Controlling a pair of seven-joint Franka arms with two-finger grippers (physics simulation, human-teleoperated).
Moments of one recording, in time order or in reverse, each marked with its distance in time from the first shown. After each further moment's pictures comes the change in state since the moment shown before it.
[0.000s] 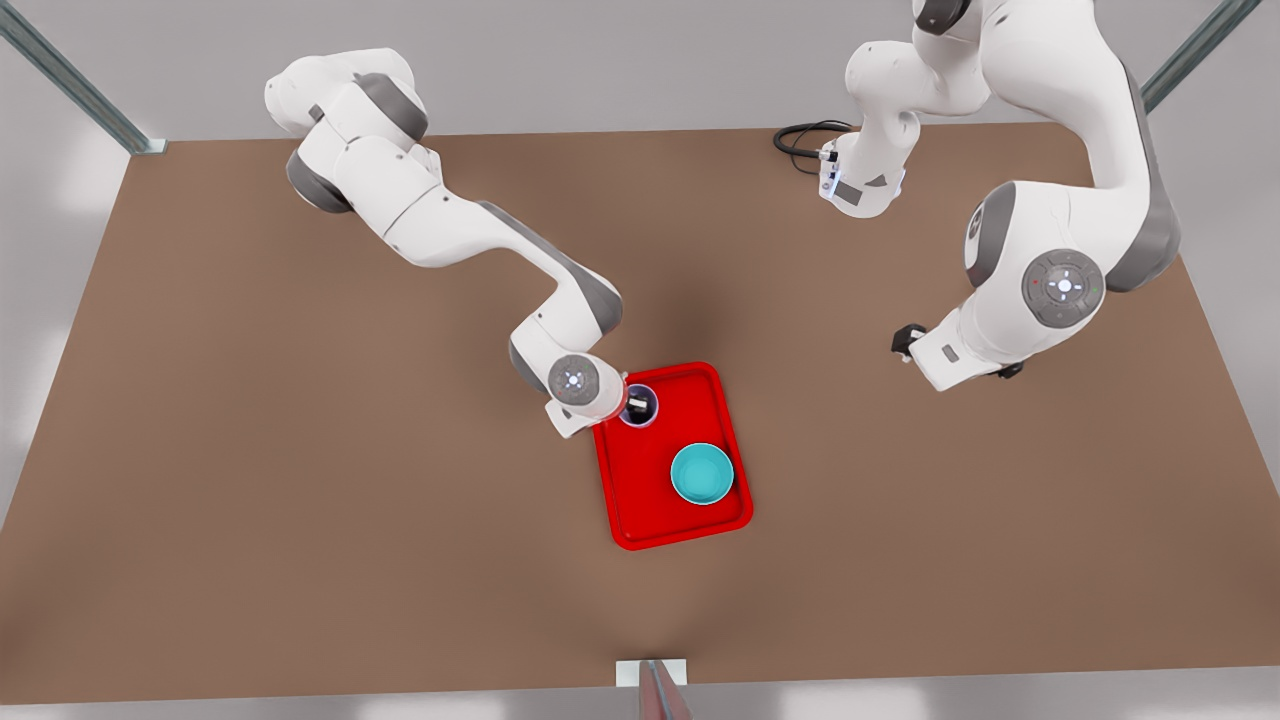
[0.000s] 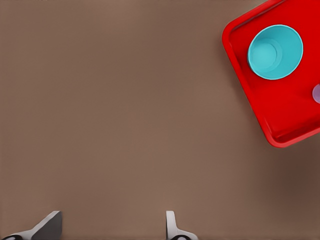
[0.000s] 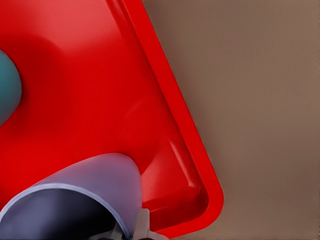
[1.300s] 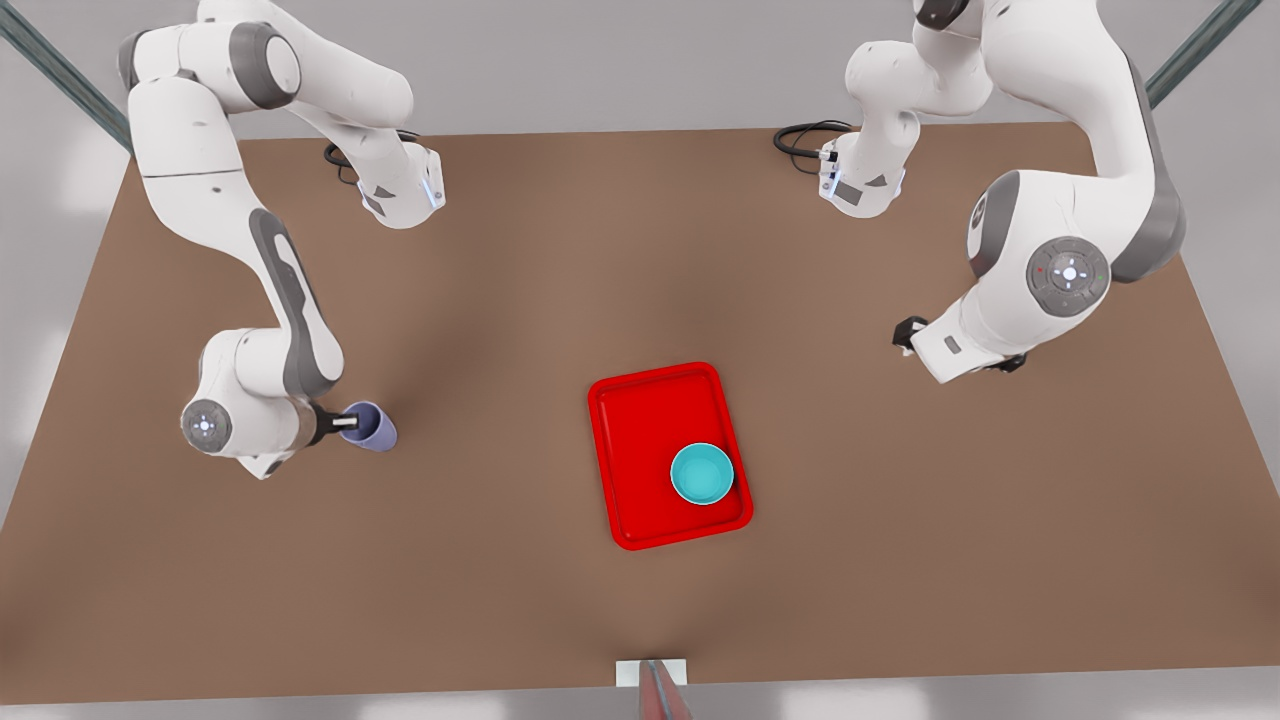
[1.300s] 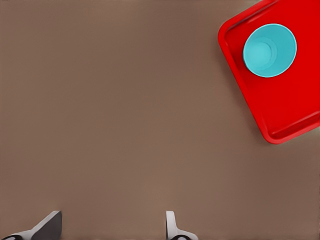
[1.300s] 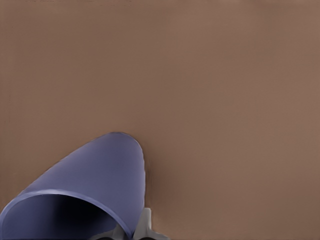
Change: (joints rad) left arm -0.001 -0.020 -0.003 0.000 -0.005 -0.014 0.006; right arm -0.568 -0.371 -0.241 -0.492 0.091 -0.038 -0.991
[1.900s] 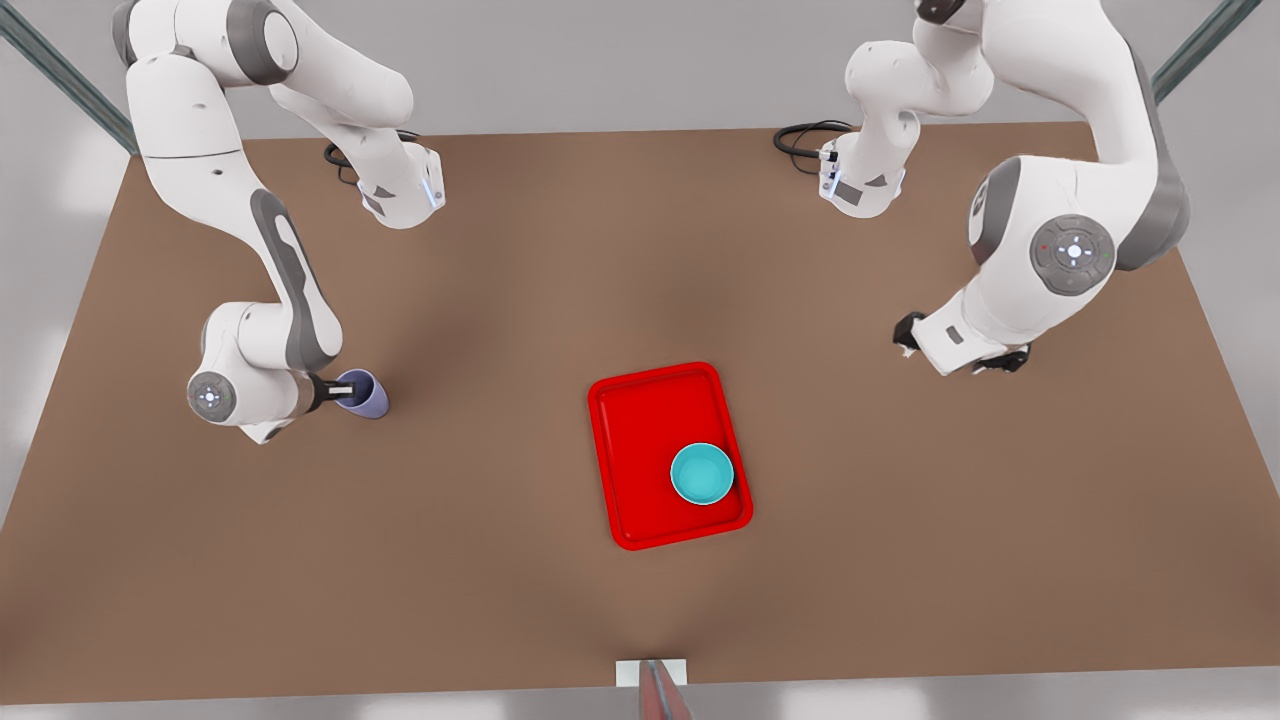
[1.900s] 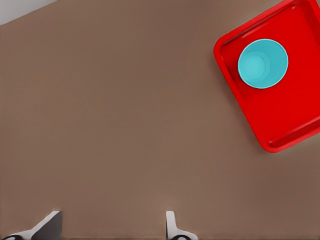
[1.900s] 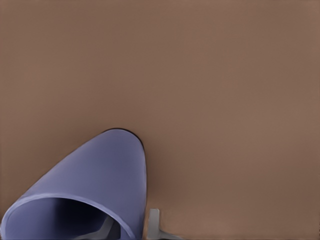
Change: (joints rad) left arm 0.002 -0.024 0.001 -0.003 0.006 0.035 0.007; right arm -0.003 -0.121 -0.064 -0.237 -0.018 0.034 -0.028
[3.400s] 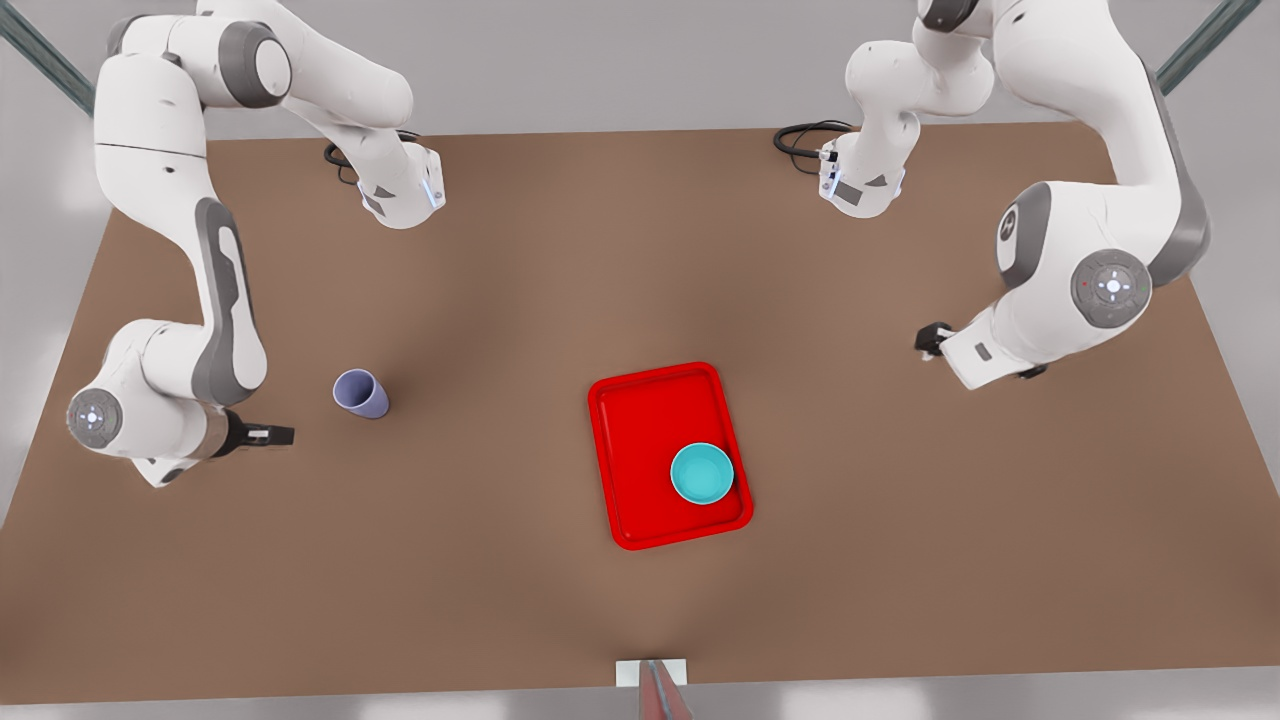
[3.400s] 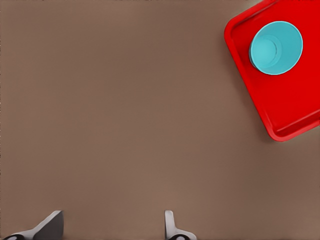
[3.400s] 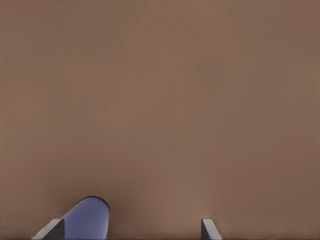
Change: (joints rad) left arm -0.011 0.018 0.078 -0.014 -0.053 -0.005 0.076; right arm -0.001 0.028 -0.071 0.295 -0.009 -0.092 -0.045
